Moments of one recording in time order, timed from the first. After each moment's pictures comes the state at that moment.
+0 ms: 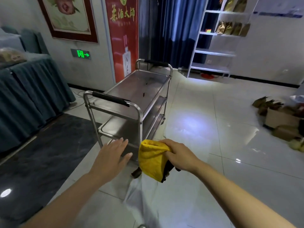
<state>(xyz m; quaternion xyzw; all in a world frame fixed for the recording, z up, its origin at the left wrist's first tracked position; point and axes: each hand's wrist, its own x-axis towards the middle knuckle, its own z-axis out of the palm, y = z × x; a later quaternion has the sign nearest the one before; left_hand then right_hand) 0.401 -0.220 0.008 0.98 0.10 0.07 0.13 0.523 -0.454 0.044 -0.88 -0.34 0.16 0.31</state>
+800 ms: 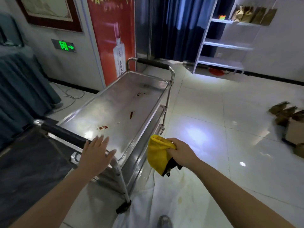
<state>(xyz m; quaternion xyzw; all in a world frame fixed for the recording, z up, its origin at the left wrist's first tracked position) 0.791 -0.083 -0.051 0.97 0.22 0.01 0.05 0.937 -0.364 -0.012 -0.89 -0.24 0.19 0.34</state>
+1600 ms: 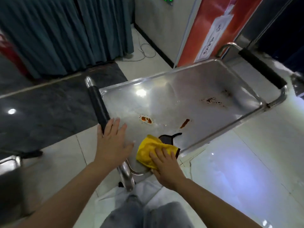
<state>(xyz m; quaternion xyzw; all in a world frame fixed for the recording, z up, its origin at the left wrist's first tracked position) 0.848 -0.020 -0.086 0.85 0.51 0.04 0.11 1.033 -0.160 -0.164 -0.70 -0.68 0.21 -0.05</state>
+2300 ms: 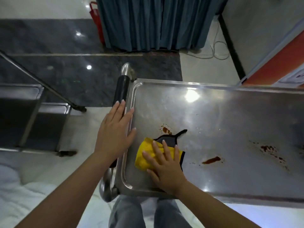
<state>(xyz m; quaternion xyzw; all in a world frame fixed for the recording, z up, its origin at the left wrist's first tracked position) 0.881 0.009 -0.092 0.72 0.68 0.12 0.08 1.094 -0.056 -0.209 -0.46 -0.88 0.09 0.02</state>
